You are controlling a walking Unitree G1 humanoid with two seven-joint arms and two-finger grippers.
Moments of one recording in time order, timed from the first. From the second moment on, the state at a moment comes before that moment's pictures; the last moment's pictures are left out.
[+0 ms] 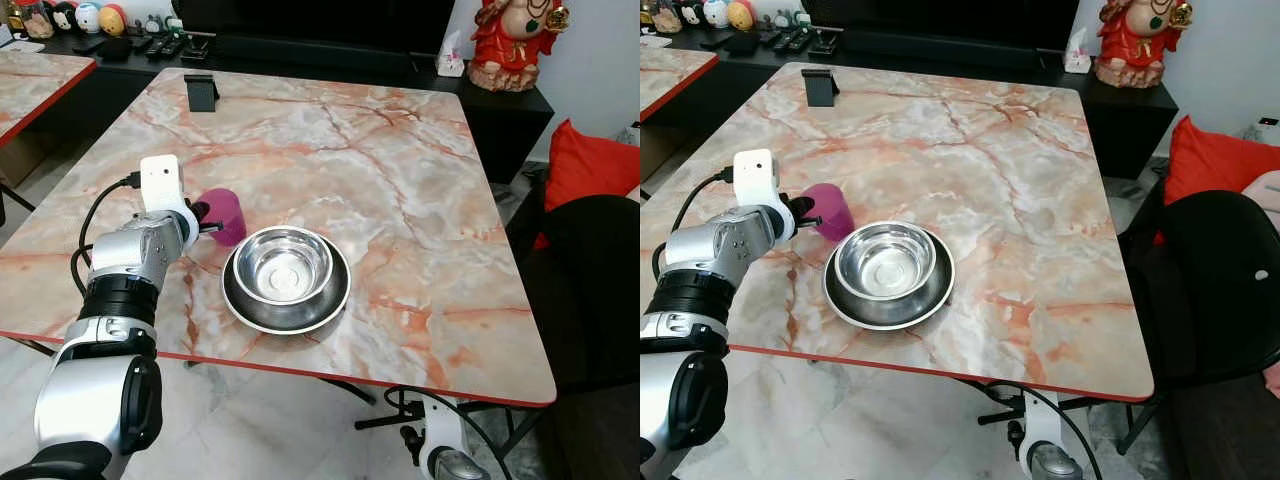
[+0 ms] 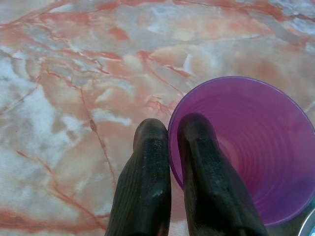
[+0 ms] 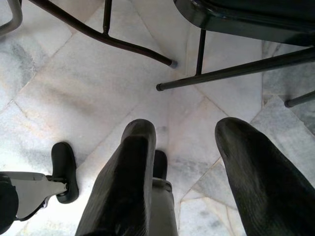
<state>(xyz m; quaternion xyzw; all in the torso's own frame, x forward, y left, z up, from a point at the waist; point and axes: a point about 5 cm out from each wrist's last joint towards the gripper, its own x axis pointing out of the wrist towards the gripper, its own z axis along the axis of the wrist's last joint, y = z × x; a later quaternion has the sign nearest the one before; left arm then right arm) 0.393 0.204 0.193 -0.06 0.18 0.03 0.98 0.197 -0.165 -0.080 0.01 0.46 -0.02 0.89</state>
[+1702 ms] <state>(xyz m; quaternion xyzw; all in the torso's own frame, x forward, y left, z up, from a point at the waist) 0.323 0.180 0.211 0.07 -0.20 0.04 0.98 0.197 -0.166 -0.080 0.01 0.45 -0.03 0.89</state>
